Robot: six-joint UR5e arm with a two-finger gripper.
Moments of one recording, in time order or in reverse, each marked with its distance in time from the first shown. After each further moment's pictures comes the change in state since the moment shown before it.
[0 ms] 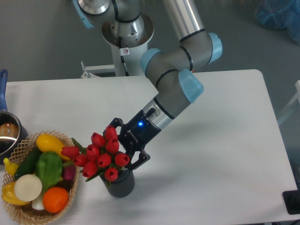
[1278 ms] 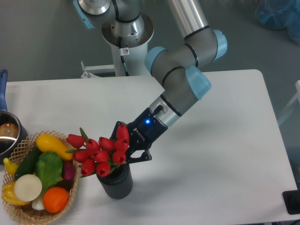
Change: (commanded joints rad) arm 0.051 0.034 0.017 0.000 -0.100 -0.067
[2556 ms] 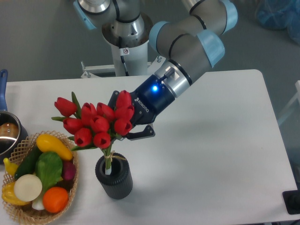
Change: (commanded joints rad) arm 0.021 0.118 0.090 0.000 -0.129 -0.239
